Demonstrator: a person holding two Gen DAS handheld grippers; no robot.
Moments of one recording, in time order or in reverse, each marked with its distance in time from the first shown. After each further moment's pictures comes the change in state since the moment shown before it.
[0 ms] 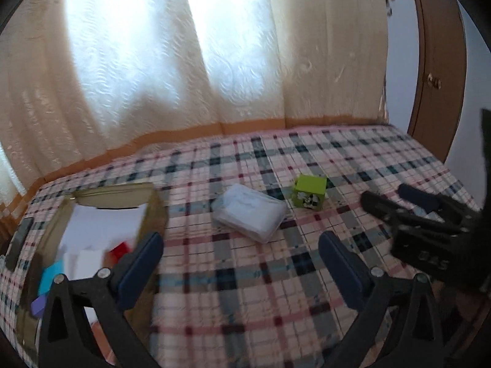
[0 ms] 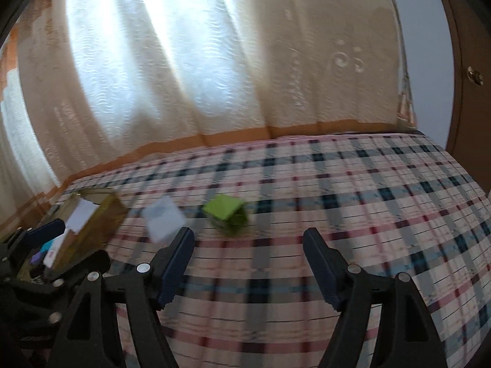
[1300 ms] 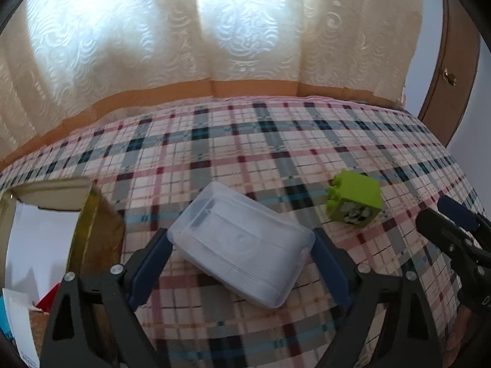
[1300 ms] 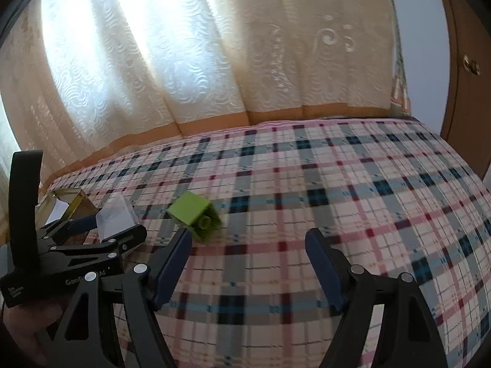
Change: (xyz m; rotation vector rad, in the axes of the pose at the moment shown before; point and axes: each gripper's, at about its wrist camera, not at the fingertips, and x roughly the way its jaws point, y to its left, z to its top) left arm 0.098 0.024 0.011 -0.050 0.149 -0.100; right arm 0.038 -0.008 0.006 0.008 0.053 -0.045
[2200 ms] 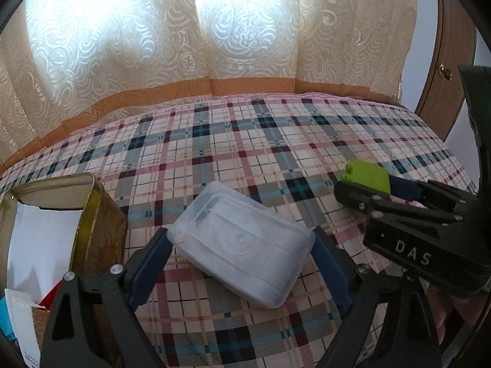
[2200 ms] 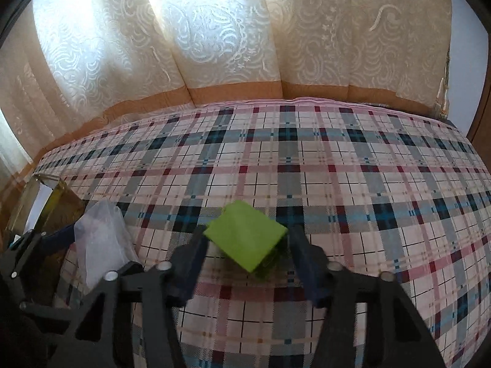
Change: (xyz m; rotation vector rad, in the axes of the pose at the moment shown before) left arm -0.002 -0.001 -0.002 0.022 0.000 0.002; right arm 0.069 0.036 0.023 -0.063 0.164 0.001
